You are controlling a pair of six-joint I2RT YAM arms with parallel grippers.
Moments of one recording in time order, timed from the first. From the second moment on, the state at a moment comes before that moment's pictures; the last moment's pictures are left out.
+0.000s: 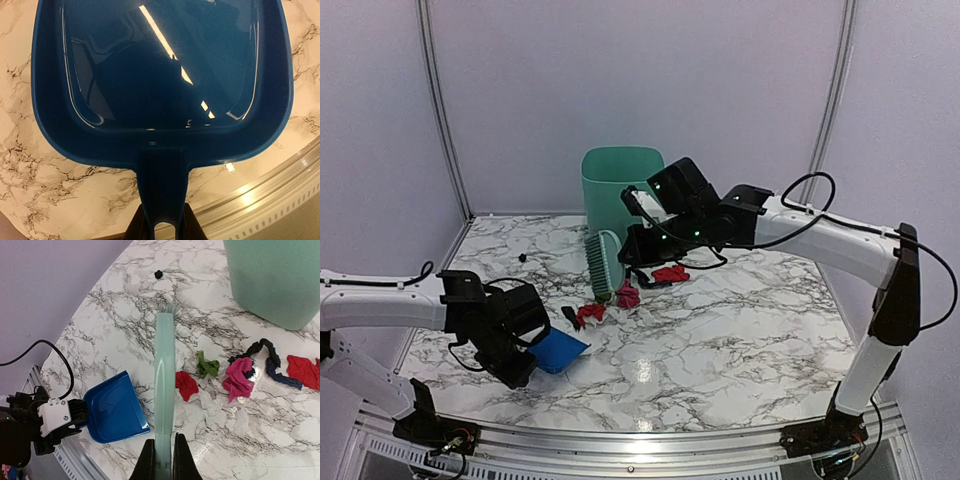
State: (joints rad) left arm -1.01 1.30 0.85 -1.02 -0.01 -0.51; right arm 0.94 1.77 1.67 -0.60 -0.11 0.47
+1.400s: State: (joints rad) left arm -1.19 1.90 1.32 -0.83 -0.02 -0.04; right arm 0.82 1.22 1.25 -0.71 0.22 0.66
